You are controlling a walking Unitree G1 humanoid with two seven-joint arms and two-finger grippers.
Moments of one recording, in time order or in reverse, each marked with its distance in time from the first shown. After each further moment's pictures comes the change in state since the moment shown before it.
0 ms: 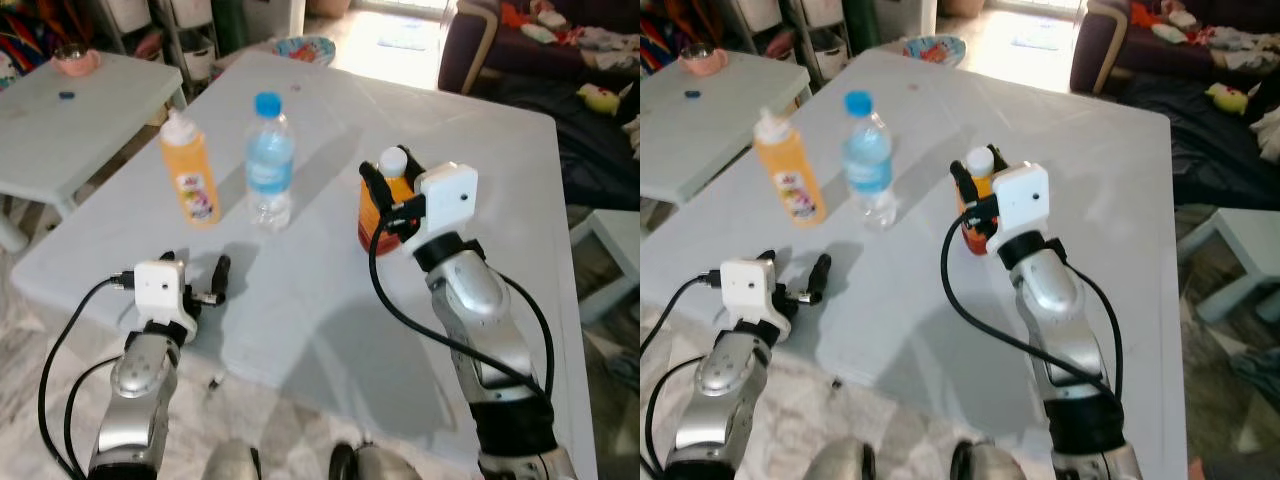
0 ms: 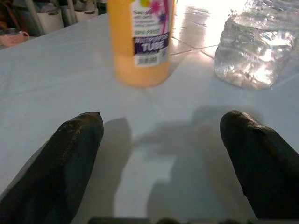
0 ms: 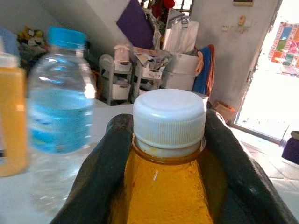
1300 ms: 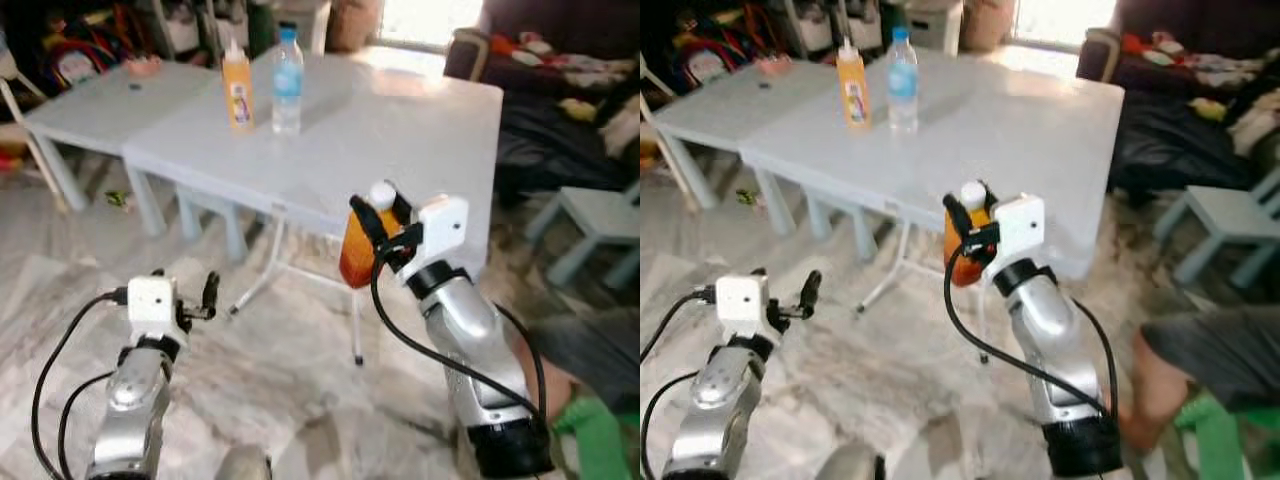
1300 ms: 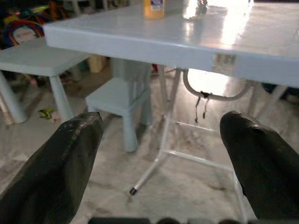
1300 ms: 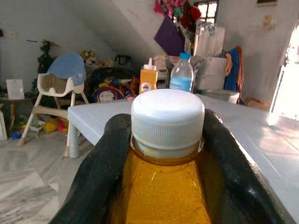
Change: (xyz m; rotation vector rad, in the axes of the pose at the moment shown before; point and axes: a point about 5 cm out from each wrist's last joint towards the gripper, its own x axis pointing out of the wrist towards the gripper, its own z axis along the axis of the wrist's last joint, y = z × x) left arm -0.006 0.013 -0.015 0.025 0.055 0.057; right arm -0.014 0.010 -0.021 0.164 0.041 0.050
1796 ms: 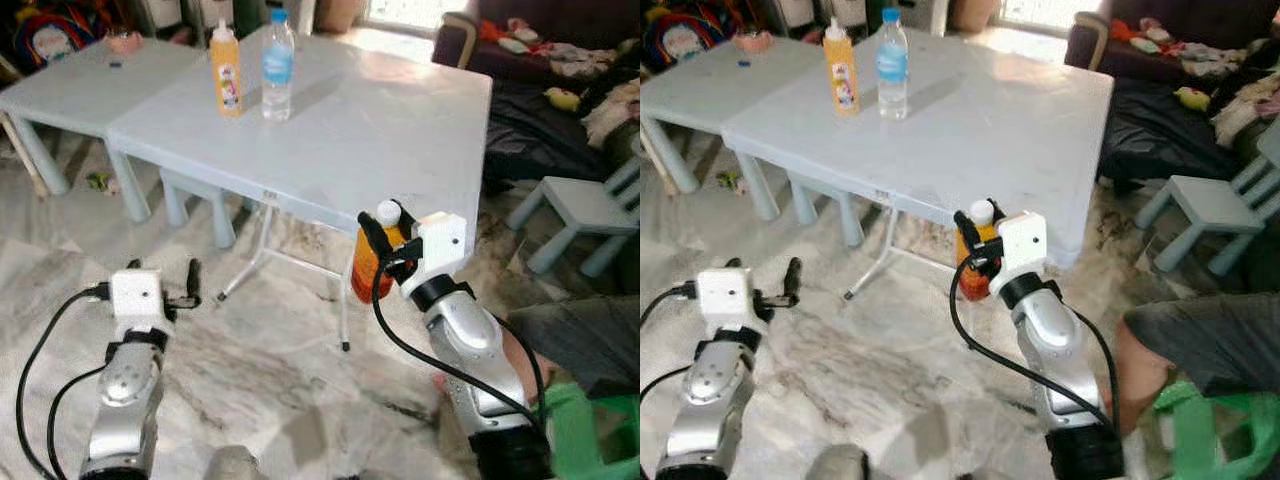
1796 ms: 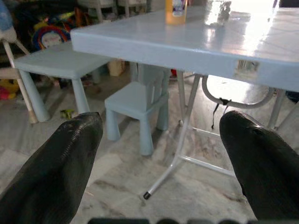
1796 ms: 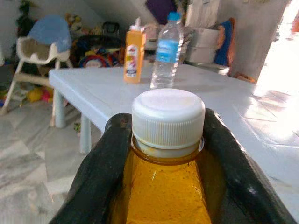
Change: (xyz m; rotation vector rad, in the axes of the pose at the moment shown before) left arm 0.001 0.003 0.007 0.031 -0.062 0.107; right arm -0.014 -0.015 -0.022 -0.060 0.086 -0.055
